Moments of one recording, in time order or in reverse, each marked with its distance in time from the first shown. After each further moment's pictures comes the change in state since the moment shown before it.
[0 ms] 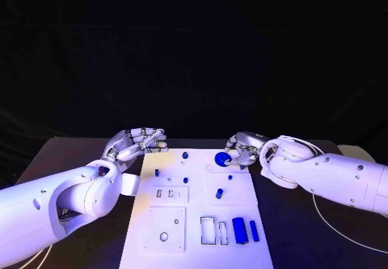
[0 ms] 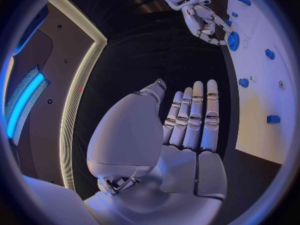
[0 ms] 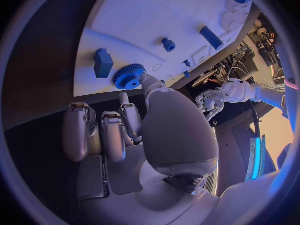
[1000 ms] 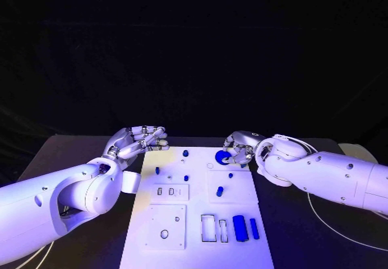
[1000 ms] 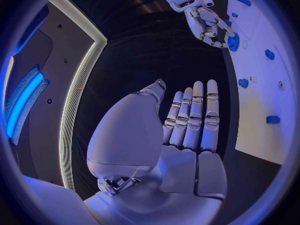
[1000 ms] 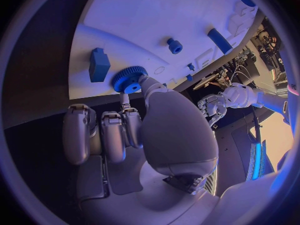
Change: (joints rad) left arm 0.000 0.000 0.000 -0.002 0.000 0.005 -0.003; left_hand 0.000 0.000 0.003 0.003 0.000 0.000 0.000 0.000 0.000 0.000 0.000 -0.004 0.000 0.000 0.000 0.000 0.003 0.000 0.000 0.000 0.000 -0.002; right arm -0.008 0.048 -0.003 -0.042 -0.038 0.003 -0.012; right_hand 0.051 0.027 0.055 0.001 -0.008 0.046 -0.008 0.039 0.002 0.069 -0.010 0.107 0.000 0.000 0.000 0.008 0.000 0.000 0.017 -0.002 0.024 0.000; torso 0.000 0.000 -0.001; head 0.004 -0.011
